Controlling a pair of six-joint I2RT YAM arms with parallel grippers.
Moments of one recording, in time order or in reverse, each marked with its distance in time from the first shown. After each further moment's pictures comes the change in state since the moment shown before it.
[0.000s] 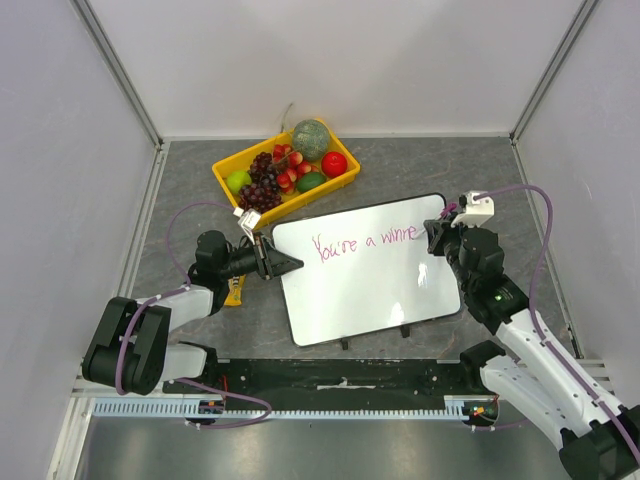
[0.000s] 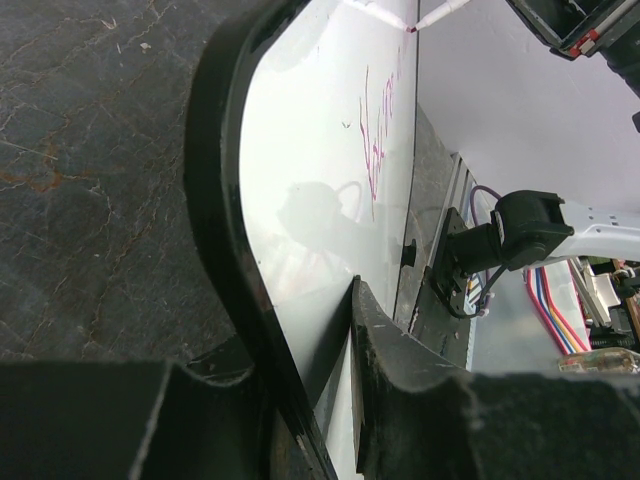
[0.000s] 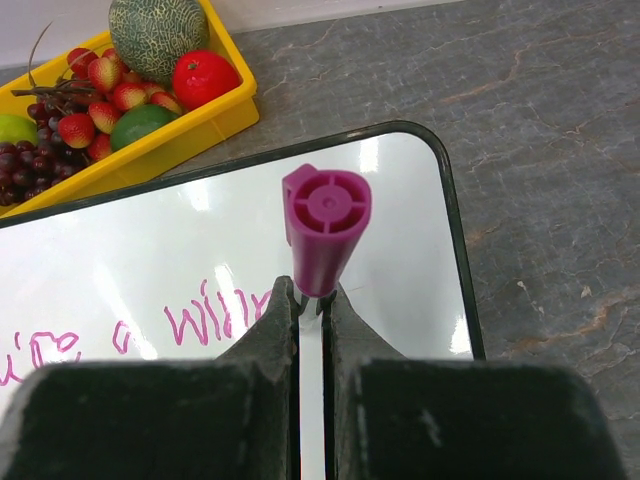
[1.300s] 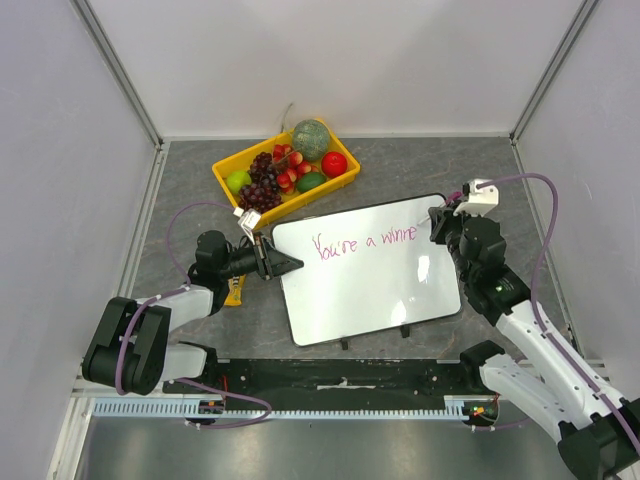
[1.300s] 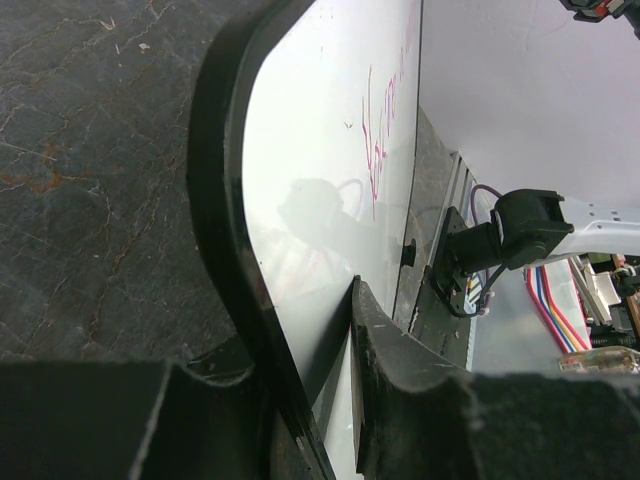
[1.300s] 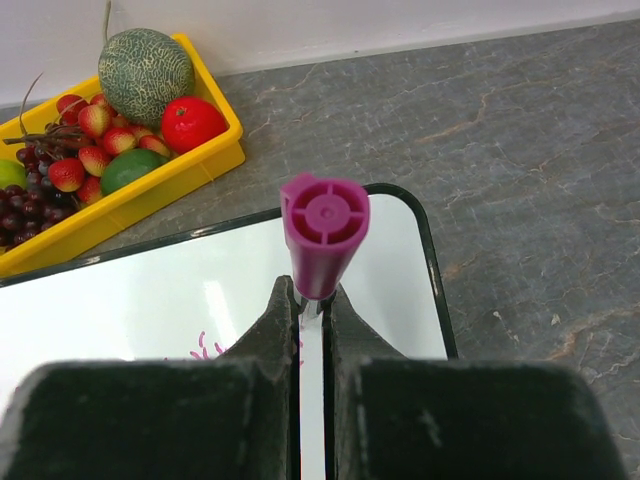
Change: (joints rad) left arm 0.000 0.000 0.000 0.001 0.002 0.002; right arm 0.000 0.053 0.093 -0.004 0.065 -0.026
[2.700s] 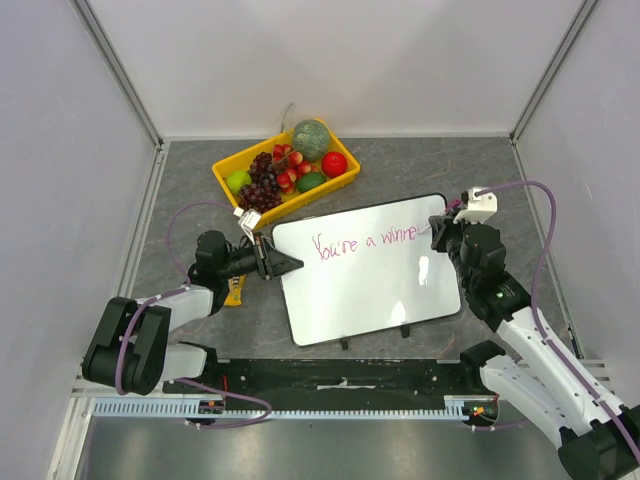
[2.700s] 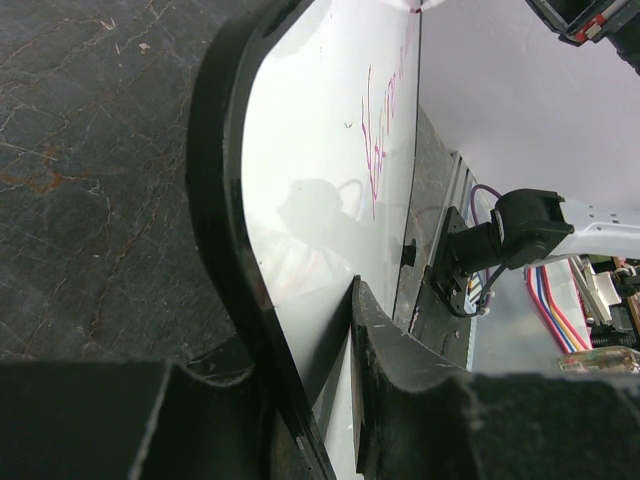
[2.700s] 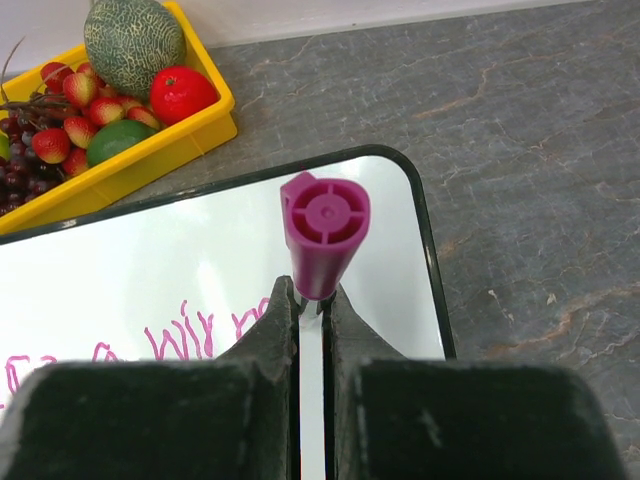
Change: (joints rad) left arm 0.000 0.000 0.000 0.000 0.000 0.001; right arm -0.007 -0.029 -0.050 -0.007 -0.023 -0.008
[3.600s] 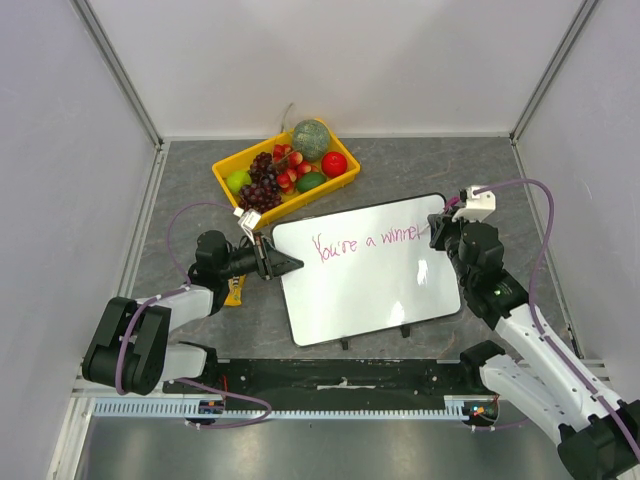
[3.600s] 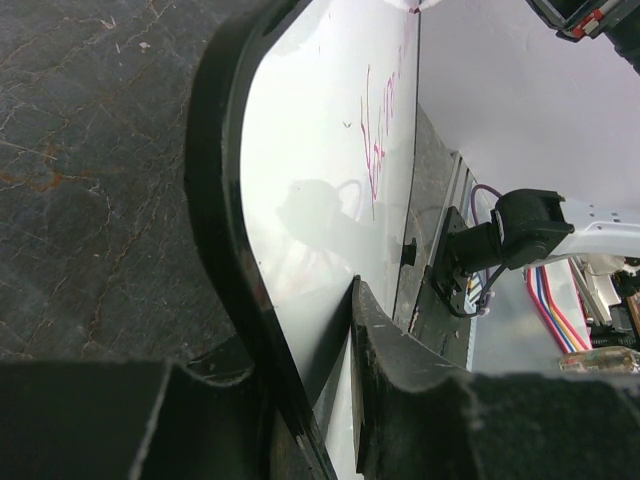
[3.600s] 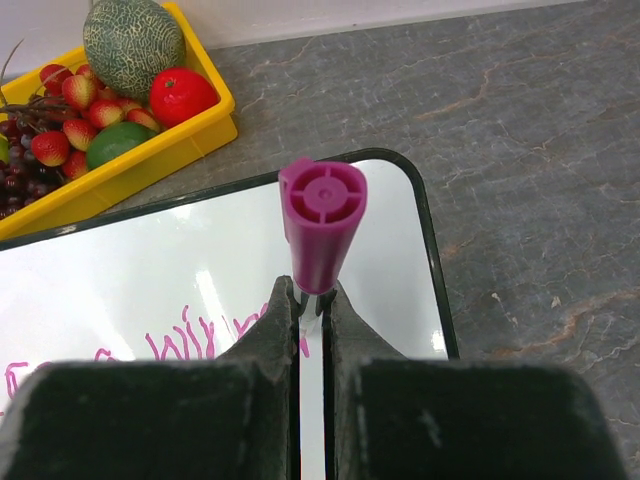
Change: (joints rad) left arm 0.000 0.000 0.000 -0.001 -0.001 0.000; right arm 0.000 0.013 -0.006 0.013 0.002 0.003
